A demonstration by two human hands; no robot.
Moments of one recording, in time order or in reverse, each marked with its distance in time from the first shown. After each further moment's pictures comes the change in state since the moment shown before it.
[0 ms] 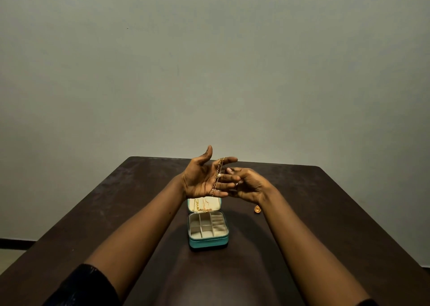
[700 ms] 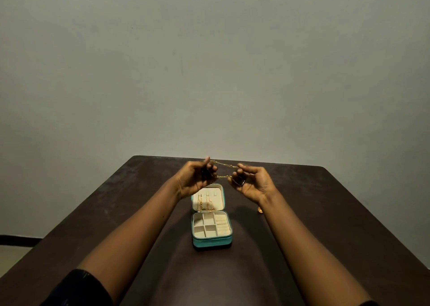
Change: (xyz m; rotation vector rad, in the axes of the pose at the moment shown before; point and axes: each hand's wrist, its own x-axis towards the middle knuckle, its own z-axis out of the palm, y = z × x) left_hand -0.019 -0.002 -0.005 -0.044 0.619 0.196; right_hand 0.009 0.005 -0.004 0.425 0.187 -0.092
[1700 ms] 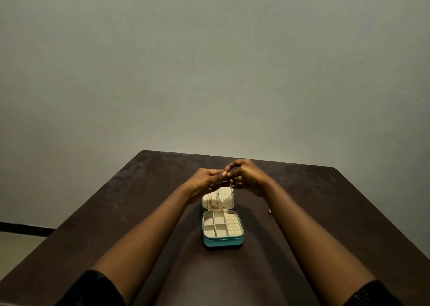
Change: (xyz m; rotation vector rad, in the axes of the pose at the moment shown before) left_hand 0.003 -0.020 -0.017 0.484 0.058 0.118; right_hand 0.021 0.008 0.031 -0.925 -0.137 -0.091
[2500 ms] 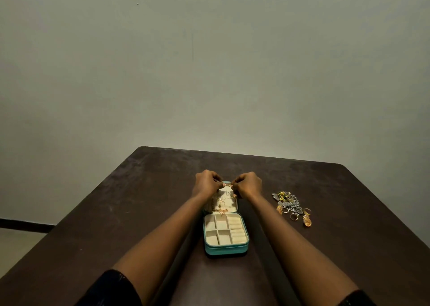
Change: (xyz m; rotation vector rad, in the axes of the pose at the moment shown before) left_hand 0.049 -0.040 -0.002 0.739 0.436 0.028; right_hand 0.048 0.059 0.012 -0.443 0.490 0.122
